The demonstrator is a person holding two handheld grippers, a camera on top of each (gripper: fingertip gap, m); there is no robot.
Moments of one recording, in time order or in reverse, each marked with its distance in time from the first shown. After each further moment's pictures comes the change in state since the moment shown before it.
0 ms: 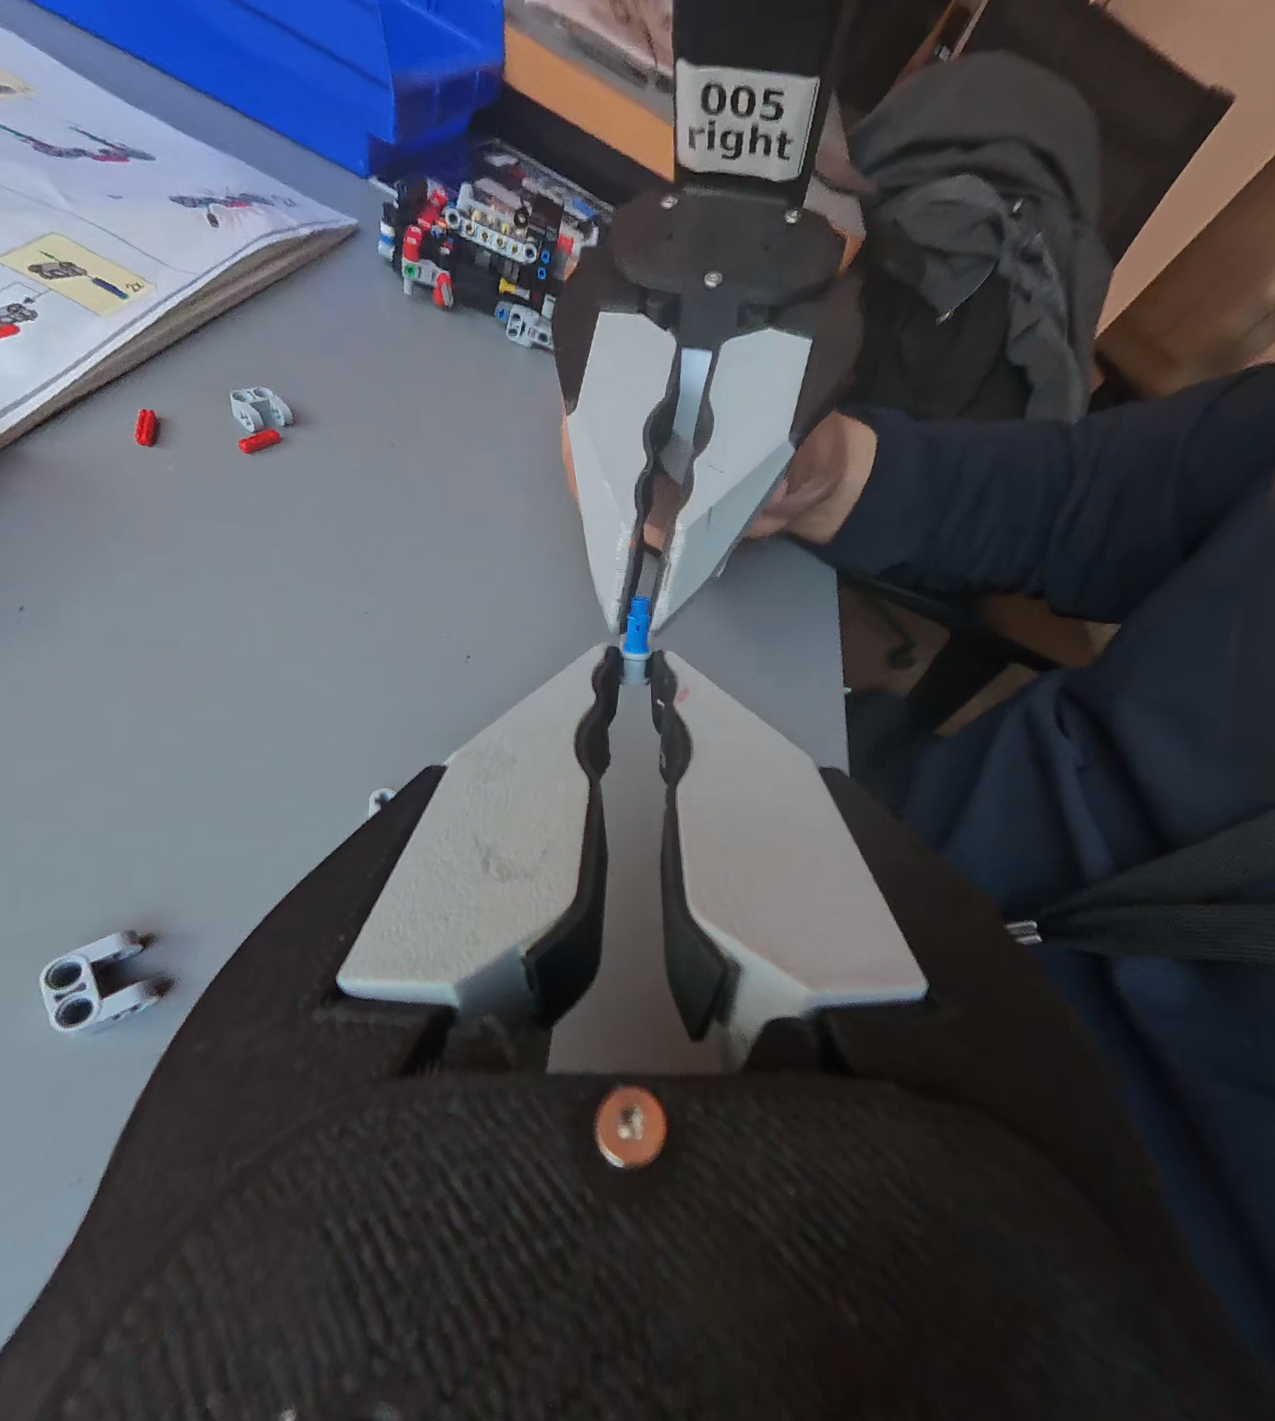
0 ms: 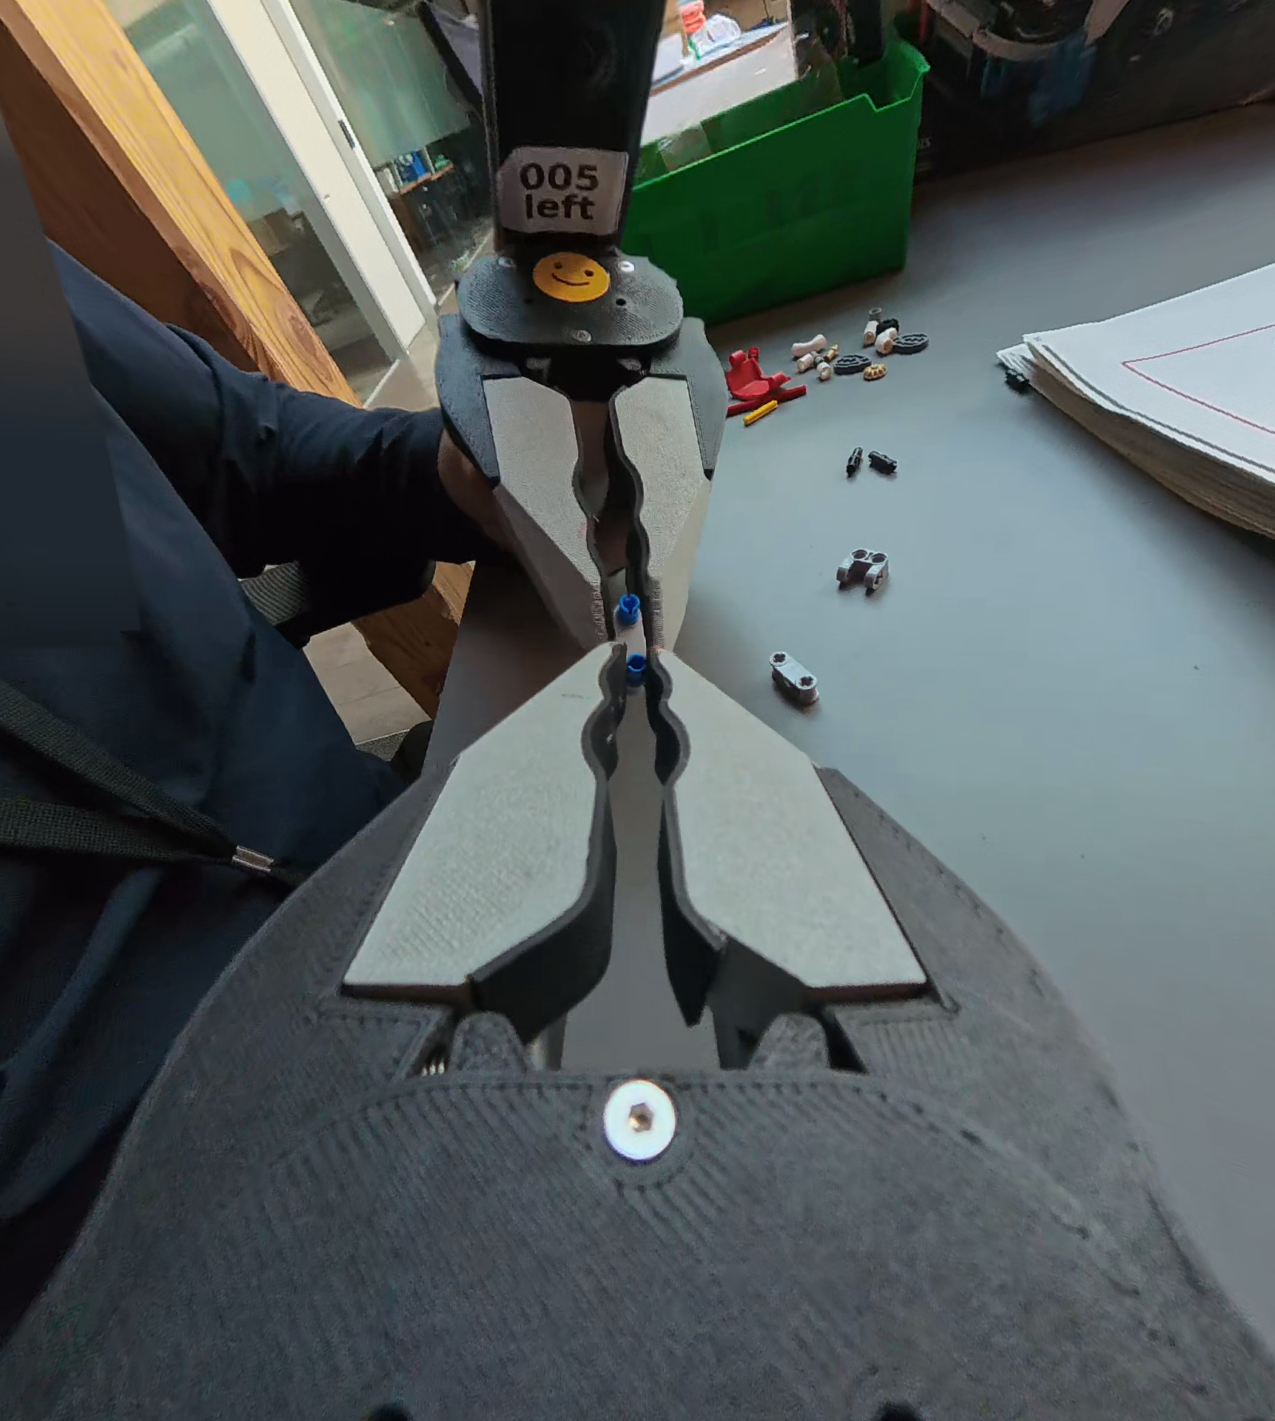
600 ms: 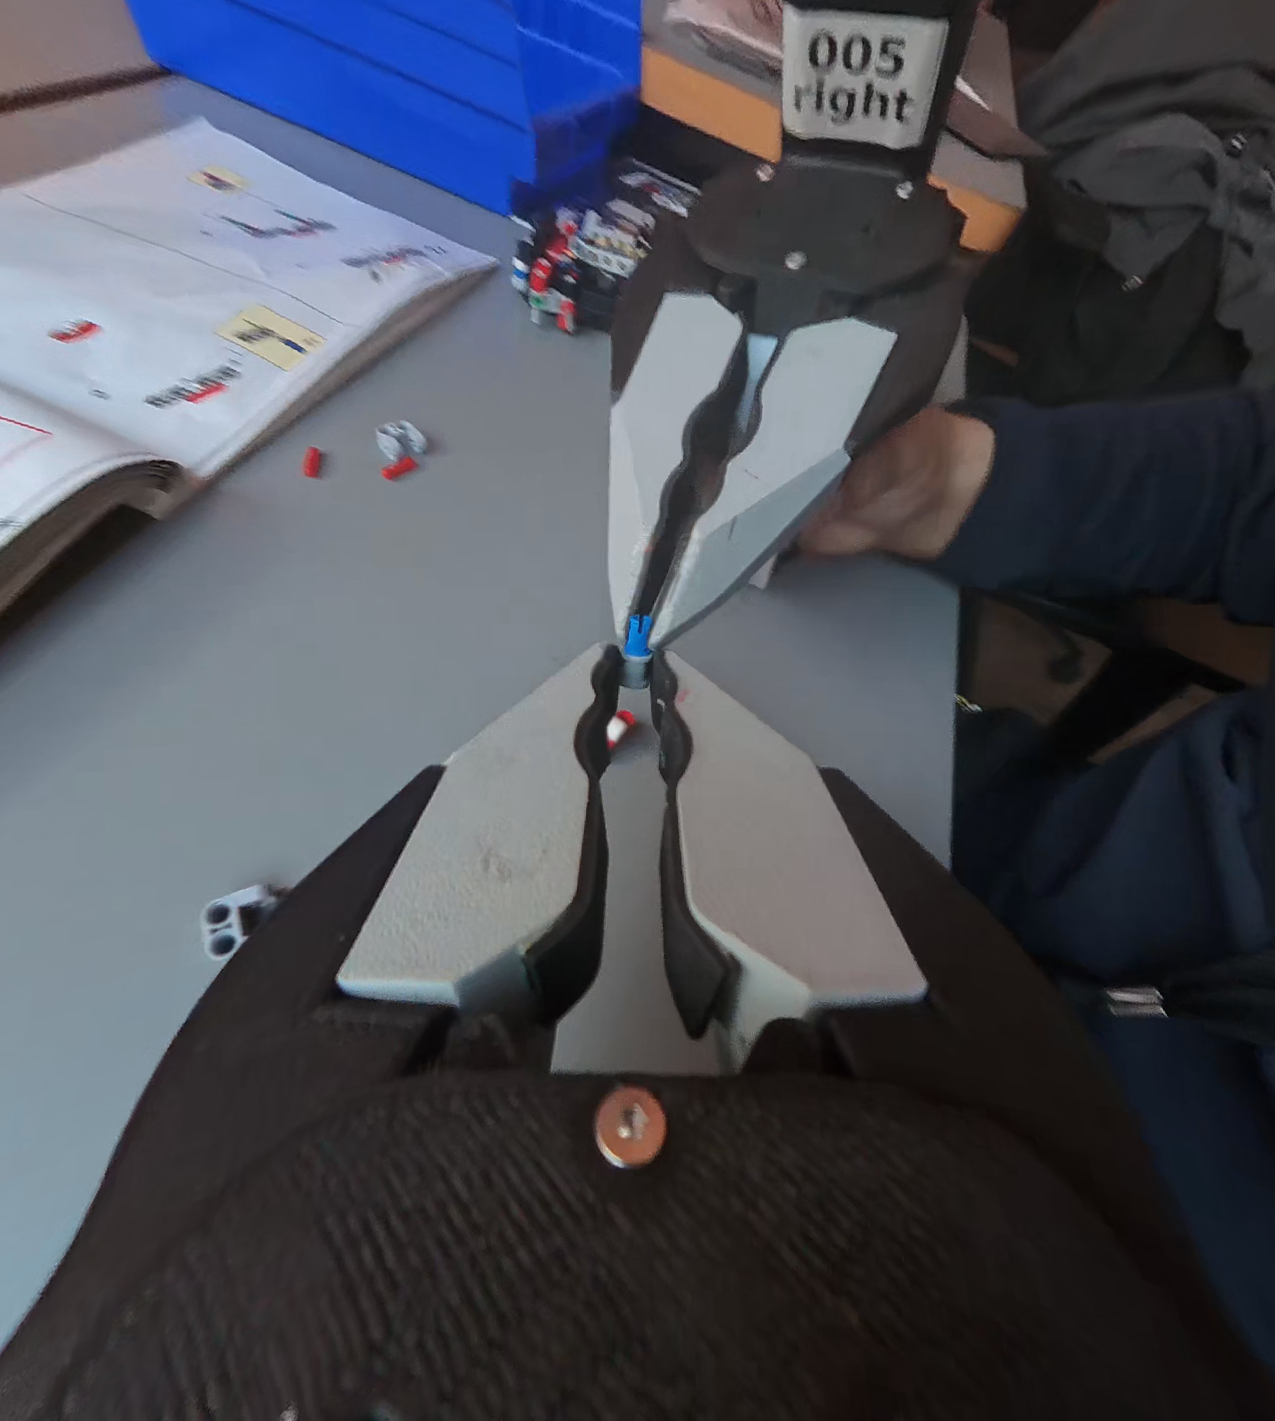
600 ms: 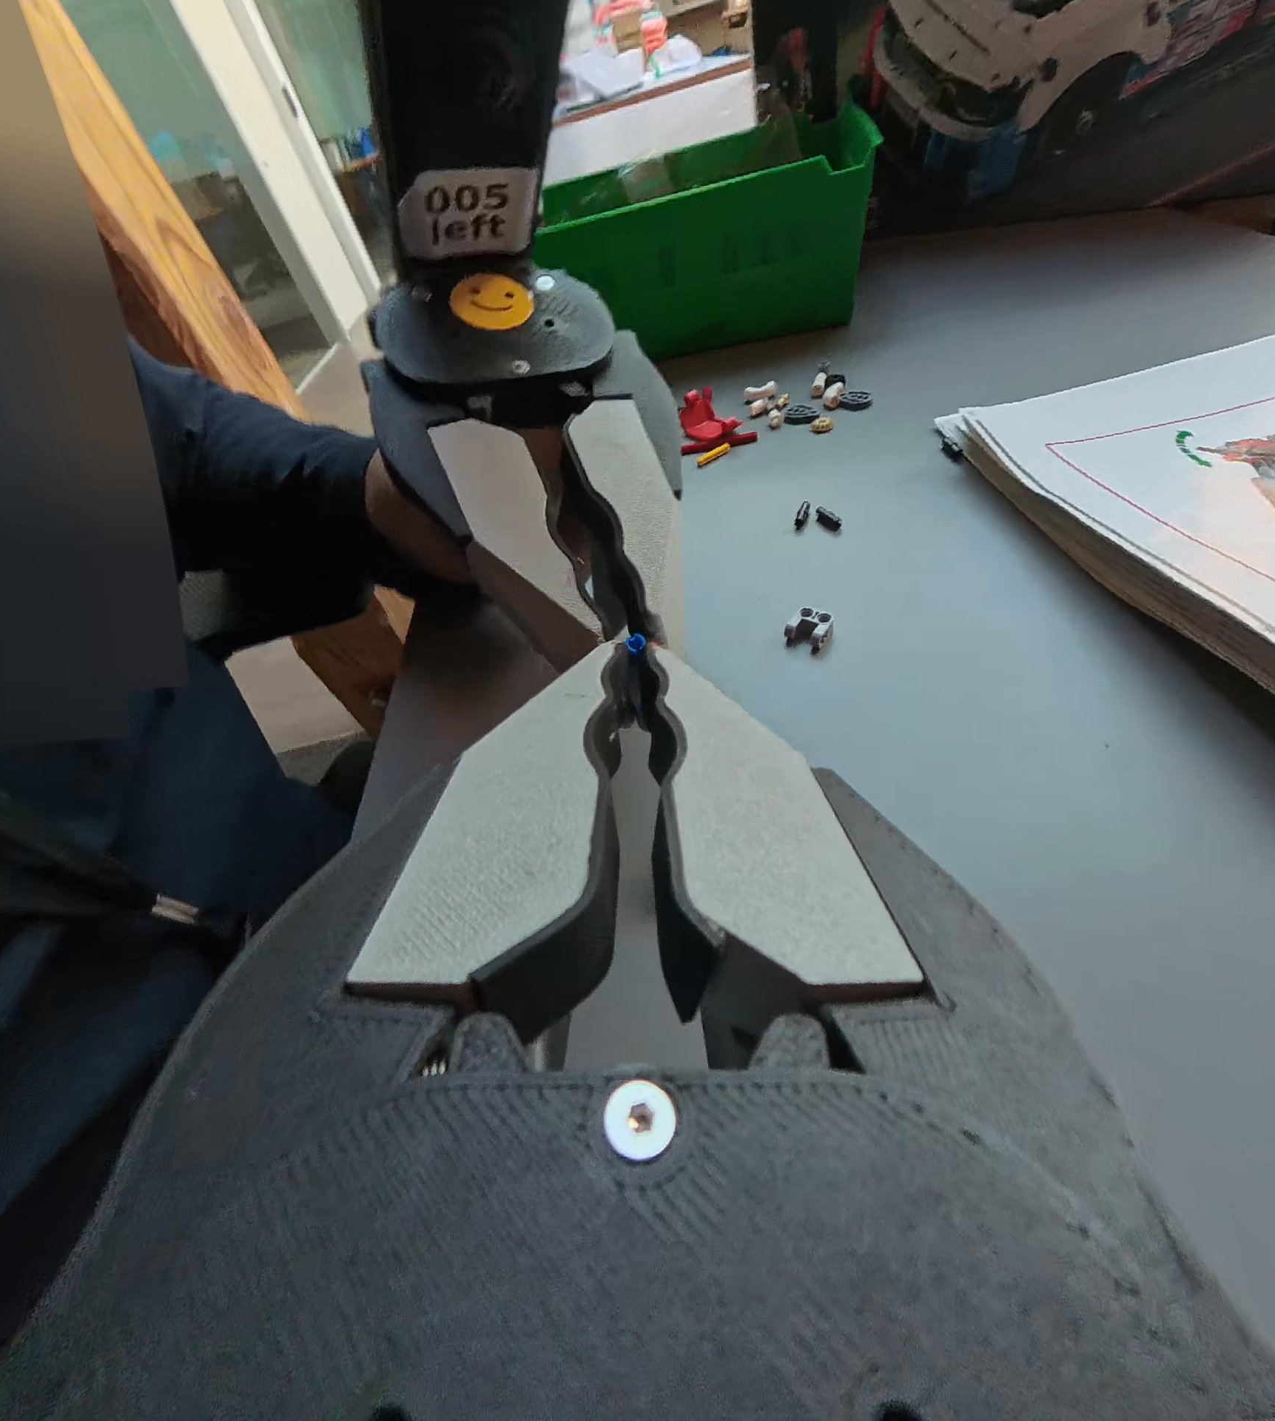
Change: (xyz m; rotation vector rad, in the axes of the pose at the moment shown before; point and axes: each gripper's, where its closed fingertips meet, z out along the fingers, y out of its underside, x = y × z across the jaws) left arm -0.018 -0.006 -0.006 0.009 -0.205 0.077; right arm 0.011 -0.015 0.010 0.005 0.065 -0.085
